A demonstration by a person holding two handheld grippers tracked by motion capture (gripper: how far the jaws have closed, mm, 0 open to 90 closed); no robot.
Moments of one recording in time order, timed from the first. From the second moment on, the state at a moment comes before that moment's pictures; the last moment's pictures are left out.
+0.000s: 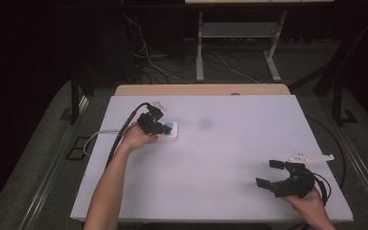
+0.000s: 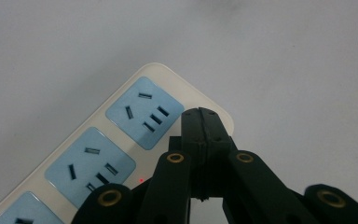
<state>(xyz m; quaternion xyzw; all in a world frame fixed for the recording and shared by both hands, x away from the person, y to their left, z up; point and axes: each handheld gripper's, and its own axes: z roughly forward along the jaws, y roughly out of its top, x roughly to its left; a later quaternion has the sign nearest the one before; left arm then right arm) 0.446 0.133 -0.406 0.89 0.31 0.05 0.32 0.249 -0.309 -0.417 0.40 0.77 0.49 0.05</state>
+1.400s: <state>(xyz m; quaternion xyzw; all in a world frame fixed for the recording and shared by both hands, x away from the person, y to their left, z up) 0.447 0.149 -0.416 0.87 0.34 0.02 0.35 0.250 -0.308 -0.418 0.40 0.78 0.49 0.05</state>
